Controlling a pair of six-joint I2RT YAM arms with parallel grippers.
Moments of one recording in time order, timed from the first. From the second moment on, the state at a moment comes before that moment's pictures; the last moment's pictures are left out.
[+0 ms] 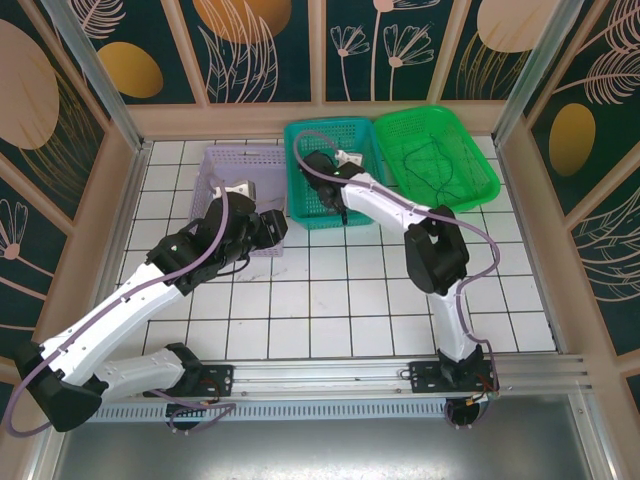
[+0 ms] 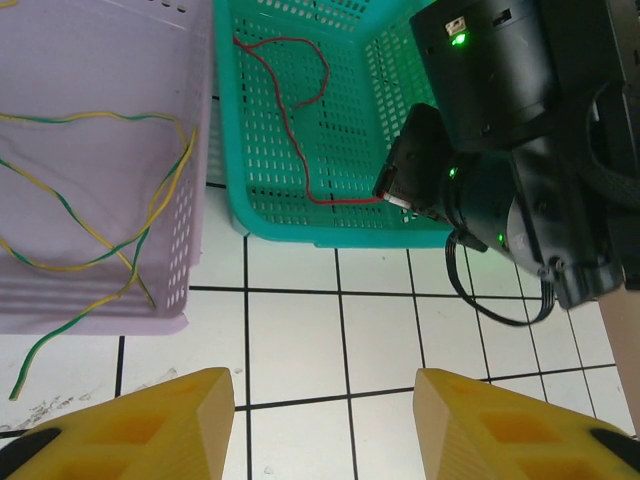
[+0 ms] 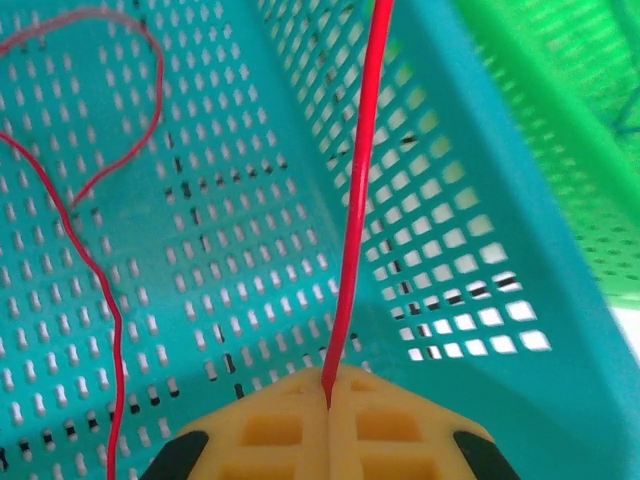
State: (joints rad) left arm -0.75 1.09 1.11 -0.66 -0.18 -0.83; right arm 0.68 2.13 1.83 -0.90 0.63 0.74
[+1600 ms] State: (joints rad) left arm -0.57 0.95 1.12 -0.65 -0.44 -0.81; right arm 0.38 1.04 1.01 -0.31 0.42 0.43
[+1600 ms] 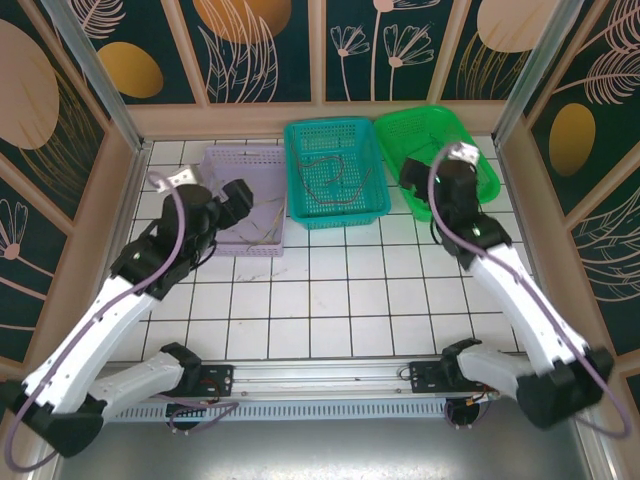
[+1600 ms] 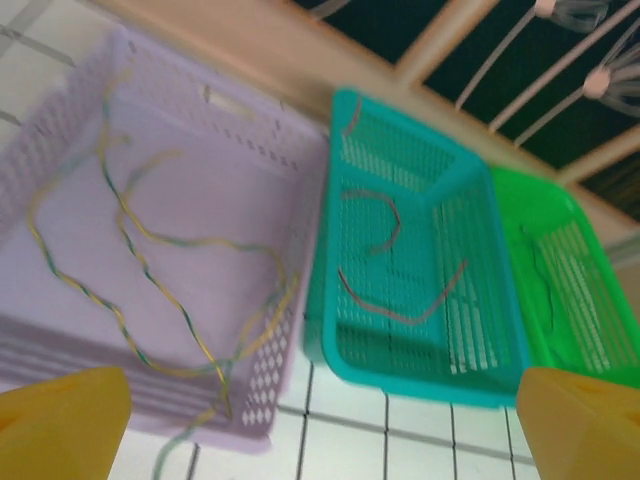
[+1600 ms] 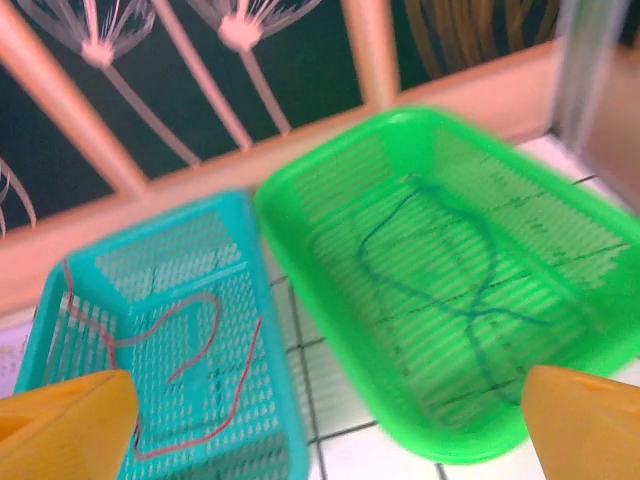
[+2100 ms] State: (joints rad) left arm -0.32 0.80 0.28 0.04 -0.75 -0.29; right arm -0.02 0.93 0.13 0.43 0.20 0.17
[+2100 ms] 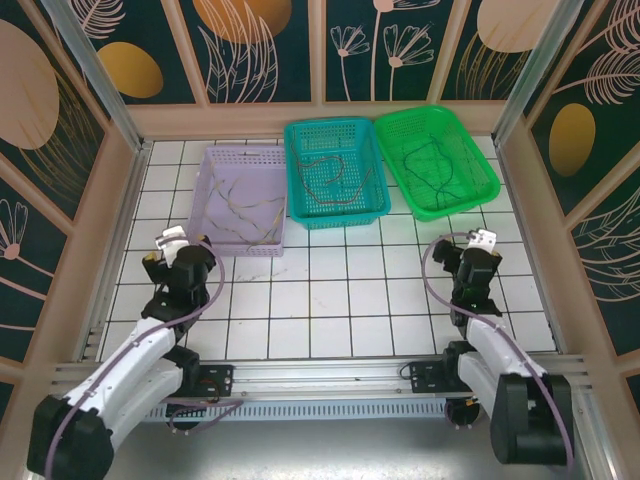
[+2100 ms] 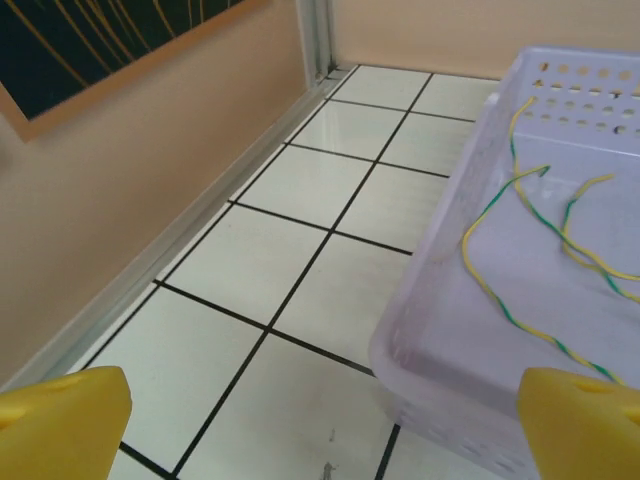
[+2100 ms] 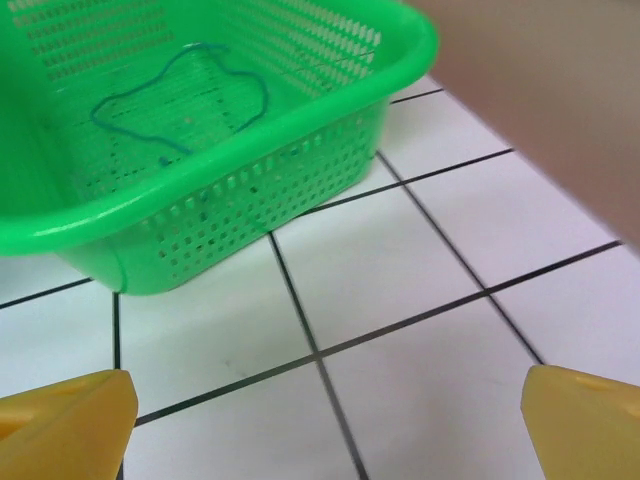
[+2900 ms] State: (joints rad) left arm -0.02 1.52 0.21 1.12 -0.29 -0.14; right arm -0.08 1.53 0.18 1.20 -0.10 0.15
